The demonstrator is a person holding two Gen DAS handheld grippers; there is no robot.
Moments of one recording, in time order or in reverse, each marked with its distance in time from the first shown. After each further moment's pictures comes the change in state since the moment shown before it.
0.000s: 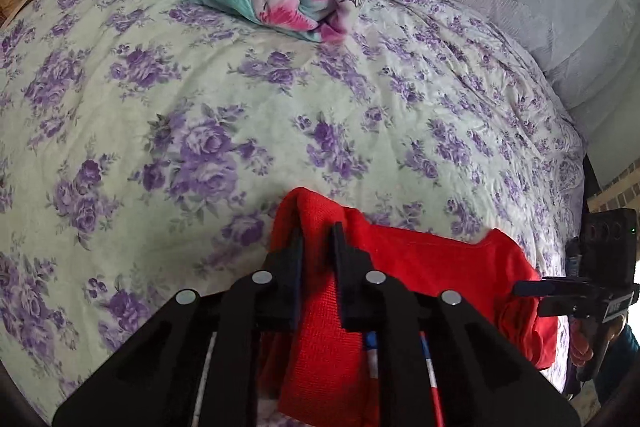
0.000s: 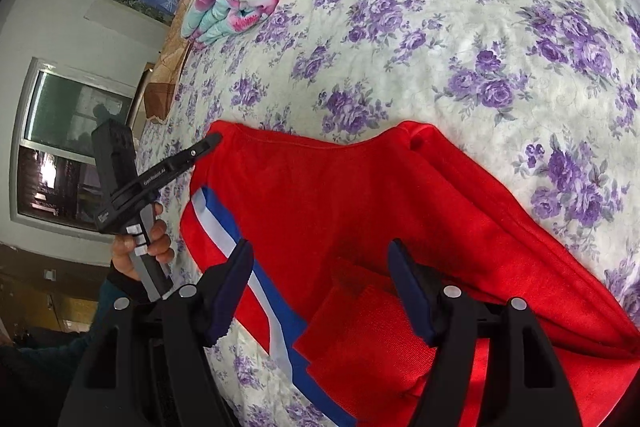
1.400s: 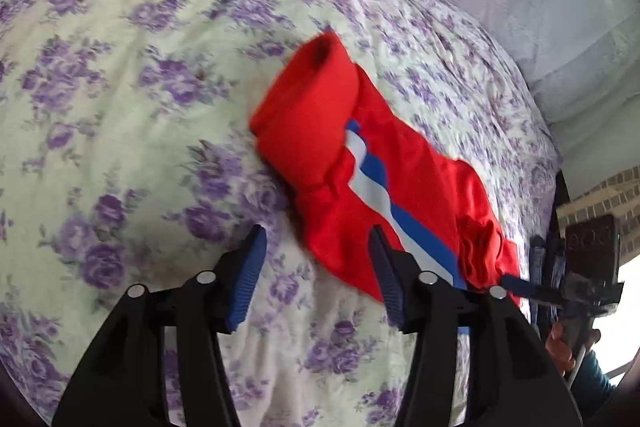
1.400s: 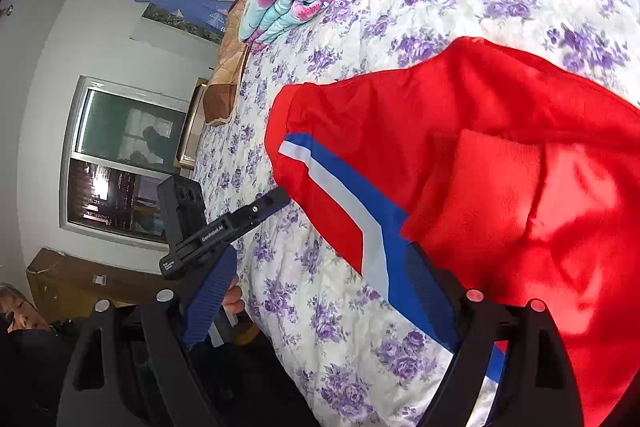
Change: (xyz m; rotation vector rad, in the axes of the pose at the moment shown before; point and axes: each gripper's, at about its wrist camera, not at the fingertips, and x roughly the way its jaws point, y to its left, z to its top) left arm -0.060 0.000 -0.111 -0.218 -0.018 -0.082; right arm -0.029 0.021 -0.079 0.090 -0.071 0.244
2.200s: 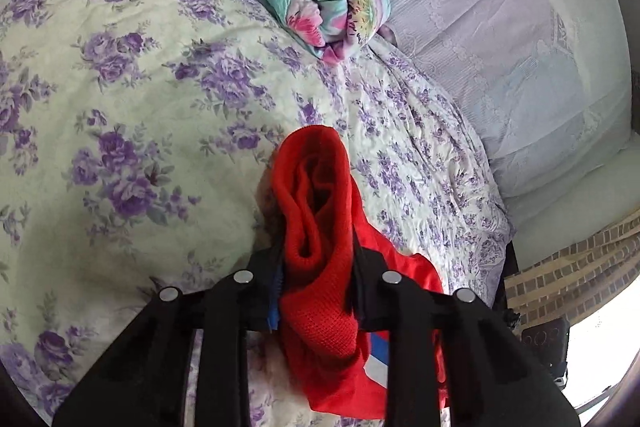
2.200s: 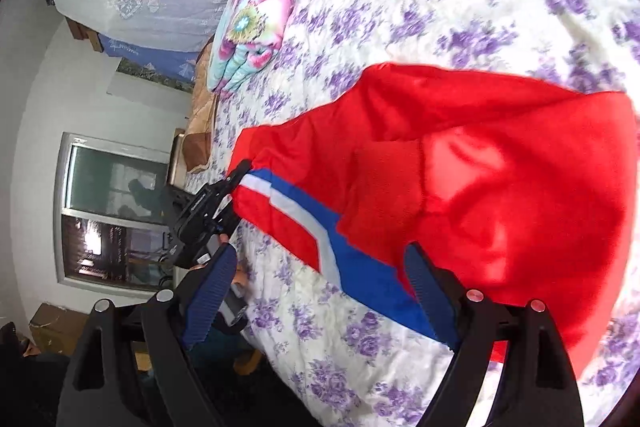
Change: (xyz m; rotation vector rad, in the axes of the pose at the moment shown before) left arm 0.030 0.016 0.049 -0.121 -0.149 -0.222; right arm -0.060 -0.029 -0.024 0.123 -0.172 -0.103
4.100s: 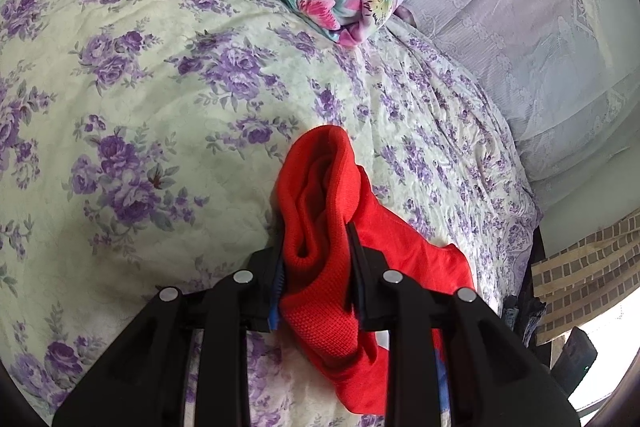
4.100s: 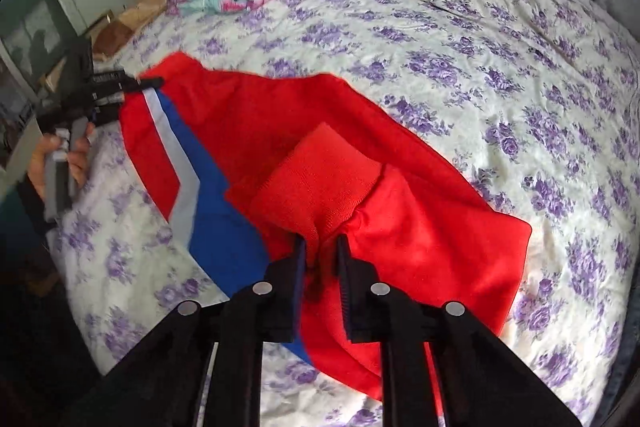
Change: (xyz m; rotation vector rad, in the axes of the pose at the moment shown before) left arm 0.015 -0.002 0.004 0.050 0.064 0.100; right arm 0.004 0.030 -0.027 -0.547 -0.057 -0.520
